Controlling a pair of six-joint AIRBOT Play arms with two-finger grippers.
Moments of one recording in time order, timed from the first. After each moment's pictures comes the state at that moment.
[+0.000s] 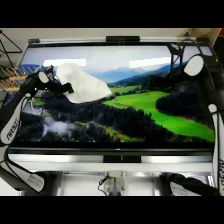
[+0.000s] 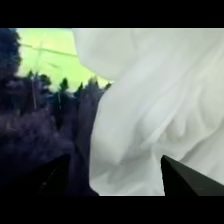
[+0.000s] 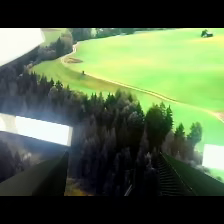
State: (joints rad) left arm -0.03 -1.81 1.53 1.28 -0.94 -1.72; right arm 0.16 -1.34 1.47 -1.32 1.25 1.66
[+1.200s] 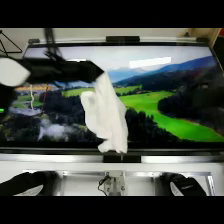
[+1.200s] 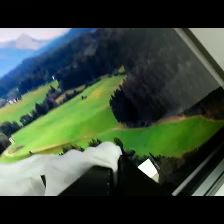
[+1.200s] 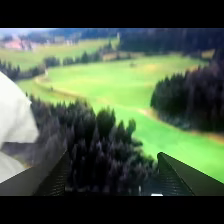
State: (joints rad) left arm -0.56 -1.25 1.54 1.05 -0.92 -1.53; right arm 0.16 -0.76 1.43 -1.58 1.50 1.68
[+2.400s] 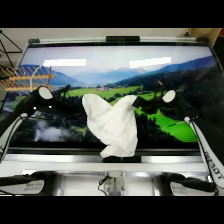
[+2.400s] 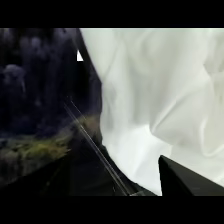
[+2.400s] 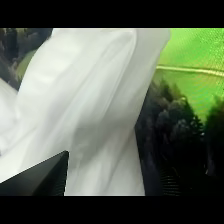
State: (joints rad) left arm -0.20 -1.47 1.06 1.00 -1.11 -1.52; right arm 0.16 -1.45 1.00 -0.95 0.79 1.60
